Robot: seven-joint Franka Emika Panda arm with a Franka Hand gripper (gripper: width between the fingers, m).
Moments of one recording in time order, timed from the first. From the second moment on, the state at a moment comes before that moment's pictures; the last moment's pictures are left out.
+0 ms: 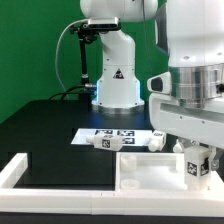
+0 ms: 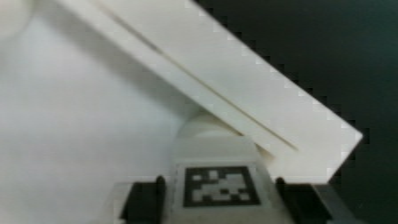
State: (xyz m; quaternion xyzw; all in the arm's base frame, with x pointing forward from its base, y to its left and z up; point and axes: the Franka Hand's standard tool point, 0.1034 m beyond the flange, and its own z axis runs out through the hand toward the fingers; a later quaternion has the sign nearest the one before) arm 0.637 0.115 0.063 -0.86 0.51 0.01 0.06
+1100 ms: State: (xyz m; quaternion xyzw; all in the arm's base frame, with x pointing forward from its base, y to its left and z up) arm 0.639 0.102 0.064 -0.95 0.29 0.00 0.08
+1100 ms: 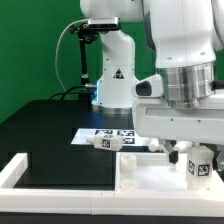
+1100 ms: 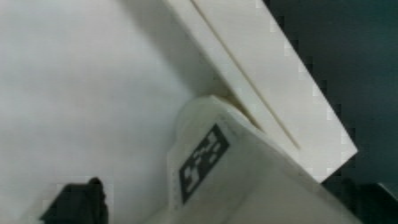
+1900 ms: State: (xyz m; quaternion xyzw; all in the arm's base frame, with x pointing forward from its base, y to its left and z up) arm 0.642 0.102 0.072 -1.00 0.03 -0.01 0.04
